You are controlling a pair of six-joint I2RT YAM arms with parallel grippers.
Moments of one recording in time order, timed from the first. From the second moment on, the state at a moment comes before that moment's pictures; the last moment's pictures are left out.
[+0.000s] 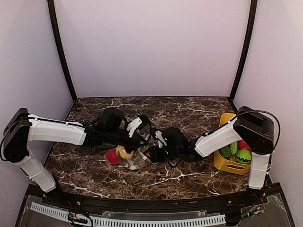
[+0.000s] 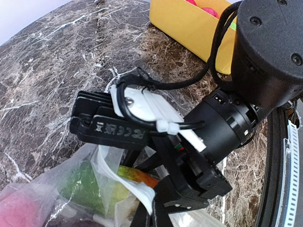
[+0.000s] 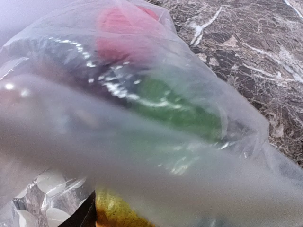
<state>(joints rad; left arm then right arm) -0.83 1.57 0.89 0.05 0.33 0.01 1.01 1.96 0.95 0.38 -0.10 0.56</state>
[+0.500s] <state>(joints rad) -0.83 1.59 0.90 0.05 0.29 0.01 1.01 1.75 0.92 0.18 -0.11 0.52</state>
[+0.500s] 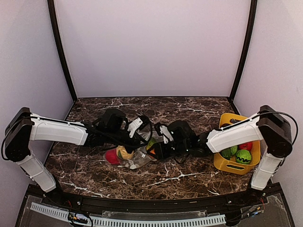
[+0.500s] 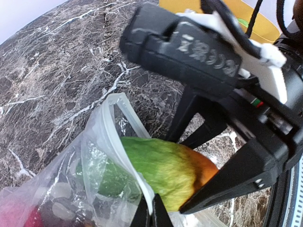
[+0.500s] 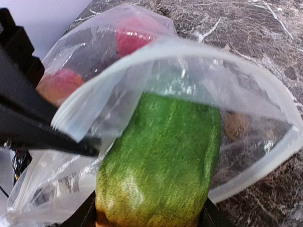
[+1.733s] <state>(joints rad) -0.79 1.68 0.94 0.07 0.29 -0.02 0.29 0.93 0.64 -0.28 -0.07 0.52</state>
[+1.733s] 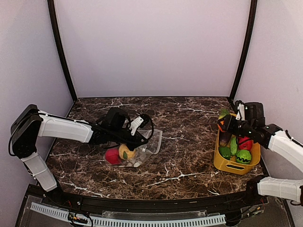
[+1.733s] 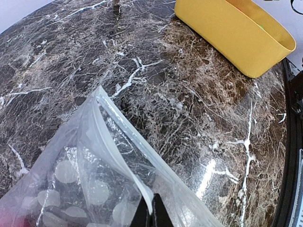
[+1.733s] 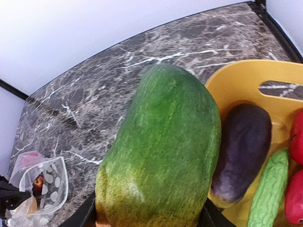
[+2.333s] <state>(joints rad) -0.79 1.68 0.94 0.08 0.31 -0.04 0.03 1.03 0.55 -0.27 -0.08 0.45</state>
